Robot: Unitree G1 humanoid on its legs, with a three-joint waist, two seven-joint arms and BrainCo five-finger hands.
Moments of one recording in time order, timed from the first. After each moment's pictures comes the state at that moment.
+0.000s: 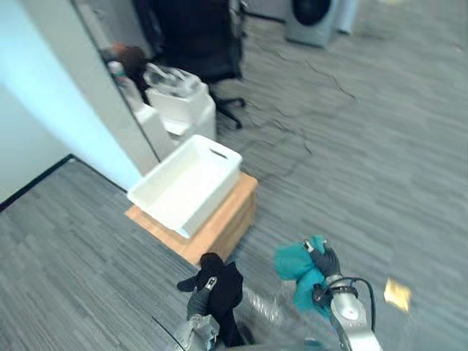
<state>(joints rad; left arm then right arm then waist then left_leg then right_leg) 0.35 0.03 -0.24 0.36 -0.61 -0.13 0.02 0.27 -0.08 0.07 0.13 -0.03 -0.14 -0.08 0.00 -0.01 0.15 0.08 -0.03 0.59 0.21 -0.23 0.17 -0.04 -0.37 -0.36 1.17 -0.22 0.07</state>
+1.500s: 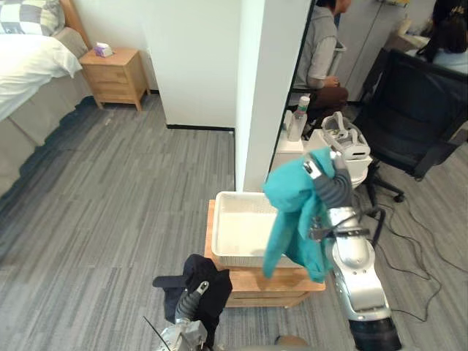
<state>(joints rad) 0.38 0.05 -0.20 0.31 -0.54 -0.05 -0.02 -0.18 -0.15 0.17 -0.32 -0.09 -0.13 -0.13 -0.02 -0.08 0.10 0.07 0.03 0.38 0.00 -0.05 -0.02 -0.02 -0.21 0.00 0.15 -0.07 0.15</state>
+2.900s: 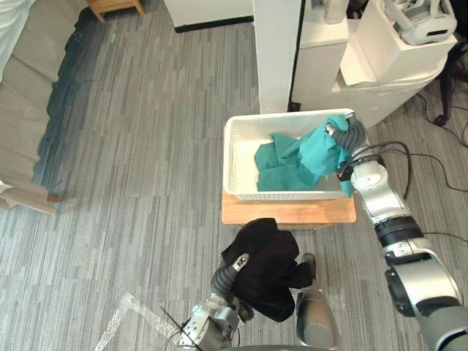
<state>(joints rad) 0.29 0.06 -0.42 0.11 -0.57 -0.12 -0.06 -0.80 -0.48 0.15 0.71 -0.17 -0.06 -0.19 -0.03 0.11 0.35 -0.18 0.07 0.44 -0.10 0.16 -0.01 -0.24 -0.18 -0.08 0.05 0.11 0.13</state>
